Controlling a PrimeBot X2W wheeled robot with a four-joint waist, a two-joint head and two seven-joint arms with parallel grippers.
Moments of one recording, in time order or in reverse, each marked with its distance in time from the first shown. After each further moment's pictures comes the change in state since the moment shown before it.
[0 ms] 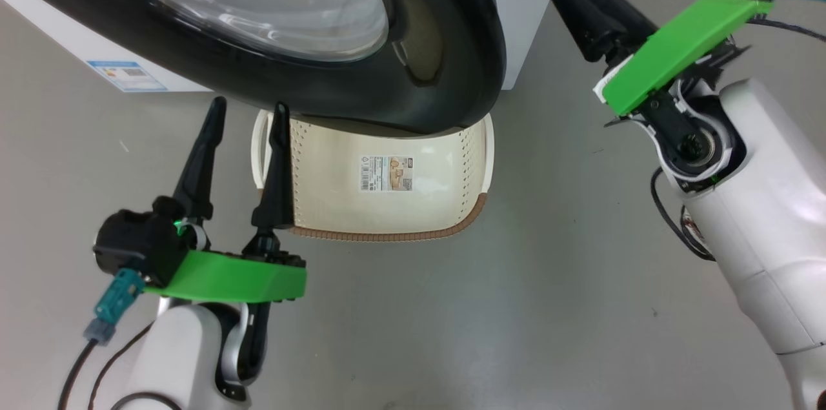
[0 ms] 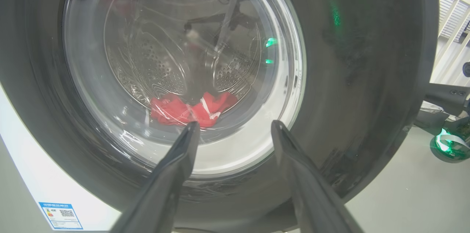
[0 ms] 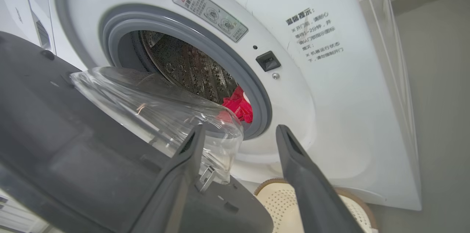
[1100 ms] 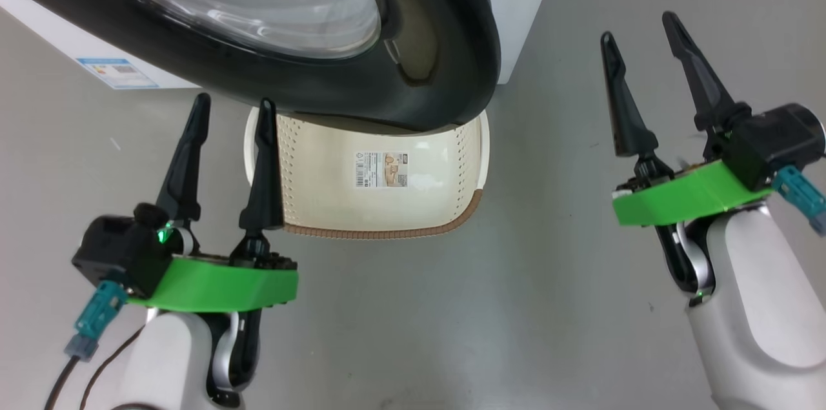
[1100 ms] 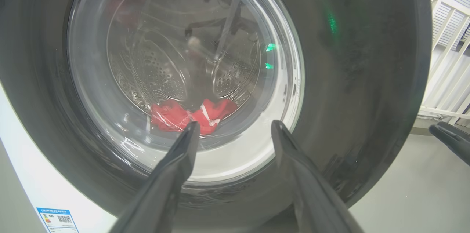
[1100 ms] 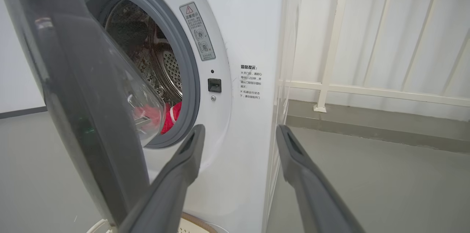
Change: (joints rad) left arm 0.021 0.000 0.027 -0.060 0.002 0.002 0.000; right arm 0.397 0.145 -0.350 -0.262 -1.065 0.002 -0.397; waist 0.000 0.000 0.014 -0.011
